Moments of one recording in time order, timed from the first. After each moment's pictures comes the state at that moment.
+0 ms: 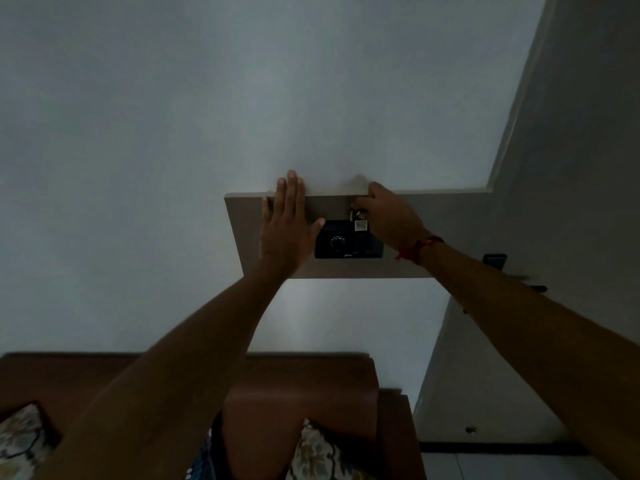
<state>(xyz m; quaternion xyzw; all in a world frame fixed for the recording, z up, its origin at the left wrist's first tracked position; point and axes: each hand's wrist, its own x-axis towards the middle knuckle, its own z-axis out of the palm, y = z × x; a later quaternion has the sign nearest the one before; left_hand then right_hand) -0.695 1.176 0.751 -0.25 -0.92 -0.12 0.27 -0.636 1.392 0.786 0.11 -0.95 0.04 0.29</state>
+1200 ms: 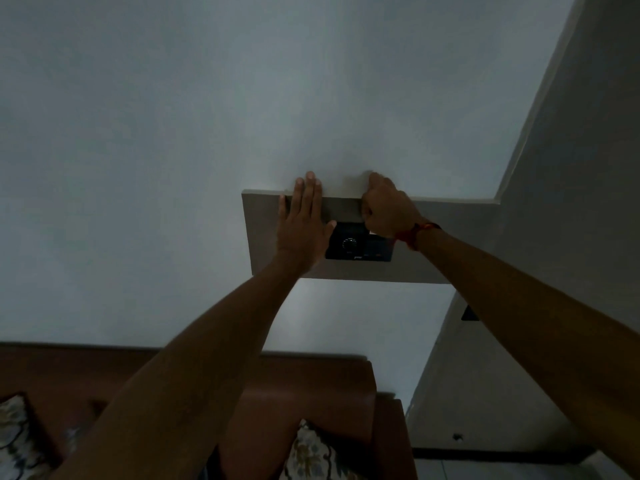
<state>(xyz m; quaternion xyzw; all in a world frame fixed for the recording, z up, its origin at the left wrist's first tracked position) -0.695 1.173 0.754 -0.27 -0.92 -0.13 0.26 -0.641 1.357 0.819 0.04 -0.98 -0.03 0.19</state>
